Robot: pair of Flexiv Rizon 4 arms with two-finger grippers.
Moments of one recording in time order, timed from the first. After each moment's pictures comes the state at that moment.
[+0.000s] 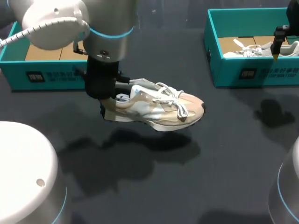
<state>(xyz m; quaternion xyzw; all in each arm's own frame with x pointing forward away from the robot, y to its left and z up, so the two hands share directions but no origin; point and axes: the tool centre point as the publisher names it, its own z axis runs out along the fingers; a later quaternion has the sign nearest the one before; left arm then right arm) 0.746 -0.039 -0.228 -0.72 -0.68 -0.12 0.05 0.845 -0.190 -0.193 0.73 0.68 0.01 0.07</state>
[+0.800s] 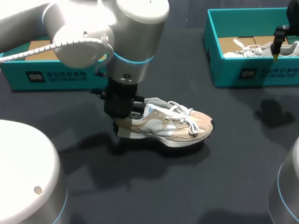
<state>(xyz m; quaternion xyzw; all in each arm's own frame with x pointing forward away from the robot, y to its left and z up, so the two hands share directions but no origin) 0.730 -0.072 -0.286 -0.71 -0.69 -0.11 0.08 0.845 -0.190 -0.193 0.73 0.68 0.01 0.07</state>
